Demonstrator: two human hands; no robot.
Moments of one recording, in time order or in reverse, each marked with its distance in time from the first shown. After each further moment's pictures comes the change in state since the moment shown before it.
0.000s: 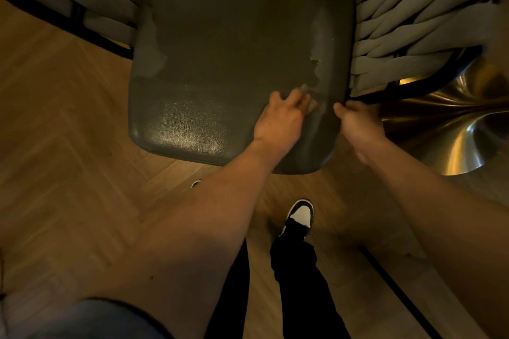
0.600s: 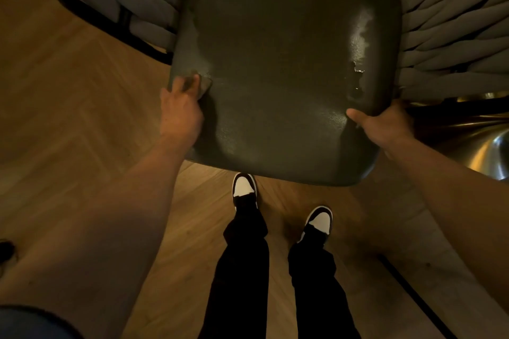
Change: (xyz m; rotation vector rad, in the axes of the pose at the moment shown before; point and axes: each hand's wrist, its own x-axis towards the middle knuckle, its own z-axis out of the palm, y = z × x) left_hand -0.072 -0.240 -0.027 0.039 0.102 -0.511; right_hand 0.014 -0.029 0.033 -0.232 0.210 -0.084
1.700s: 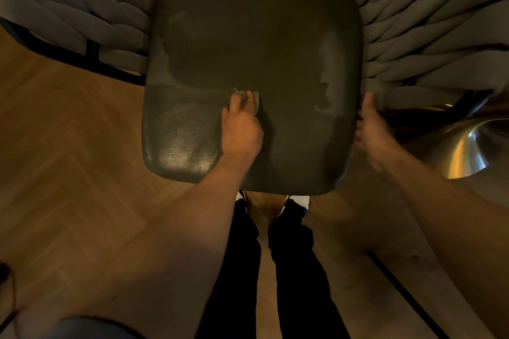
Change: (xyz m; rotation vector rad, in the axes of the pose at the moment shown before) left_hand -0.014 0.173 0.003 -0.329 -0.097 0.048; right_hand 0.038 0.040 -0.028 0.434 -0.207 0.332
